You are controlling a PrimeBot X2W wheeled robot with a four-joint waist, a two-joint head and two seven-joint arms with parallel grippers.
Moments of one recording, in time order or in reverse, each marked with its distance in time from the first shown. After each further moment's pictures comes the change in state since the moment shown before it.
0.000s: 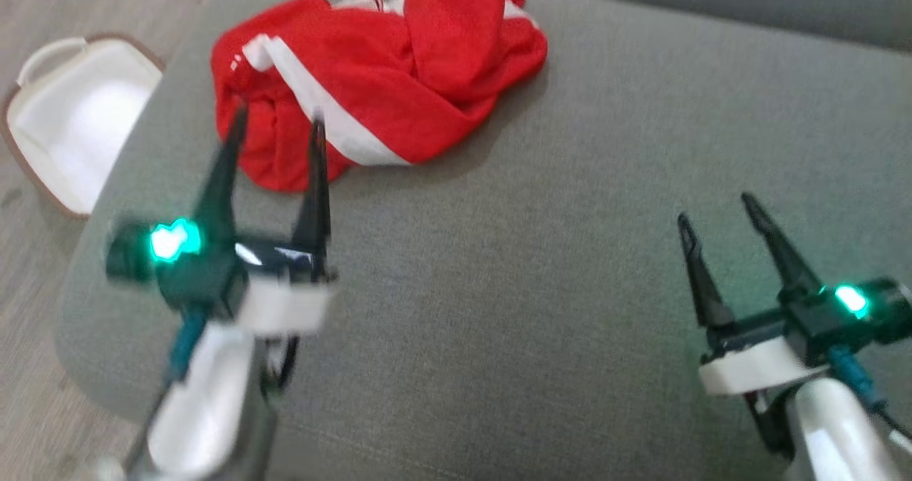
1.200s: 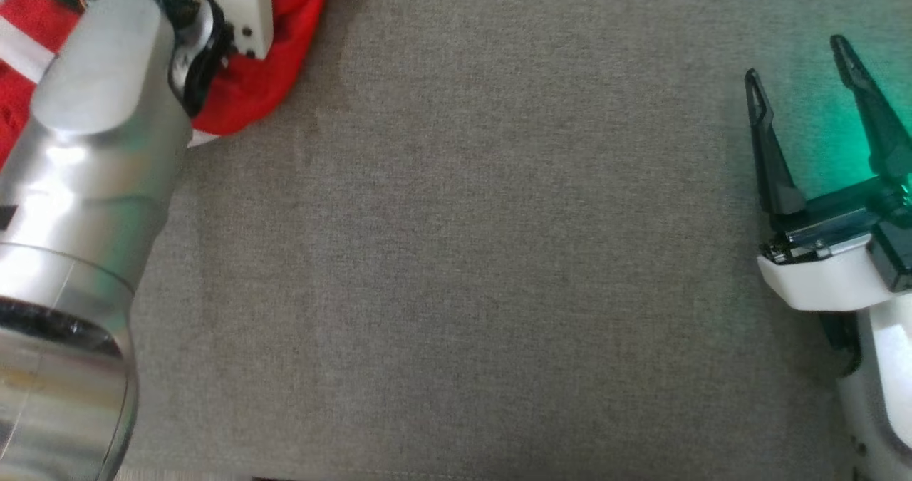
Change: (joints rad) left arm -0.952 0.131 -0.405 0.906 -0.467 -0.143 0.467; right arm -0.203 -0.144 -0.009 -0.172 -0.005 0.001 -0.013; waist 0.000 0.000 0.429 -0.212
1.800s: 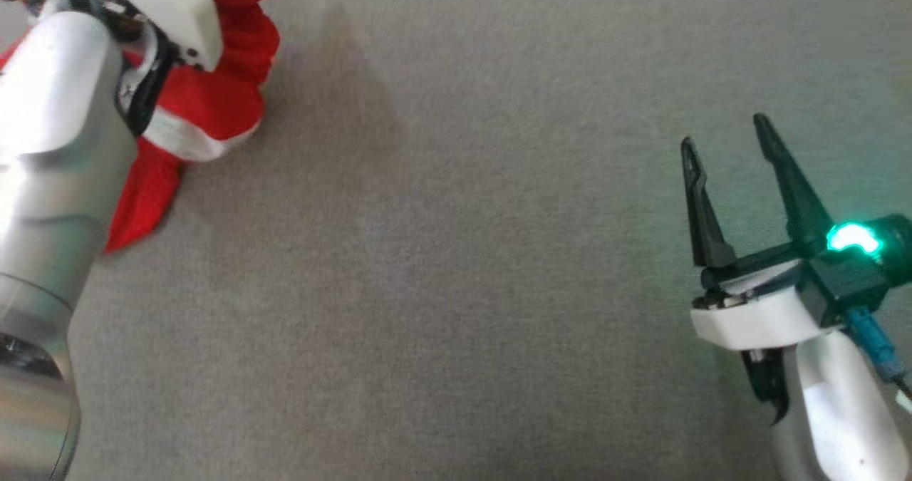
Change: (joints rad) left arm 0.033 0.145 -0.158 -0.071 -0.088 0.000 -0.262; right arm 0.080 0.157 0.015 0.086 0.026 0.000 0.001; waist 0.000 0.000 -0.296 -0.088
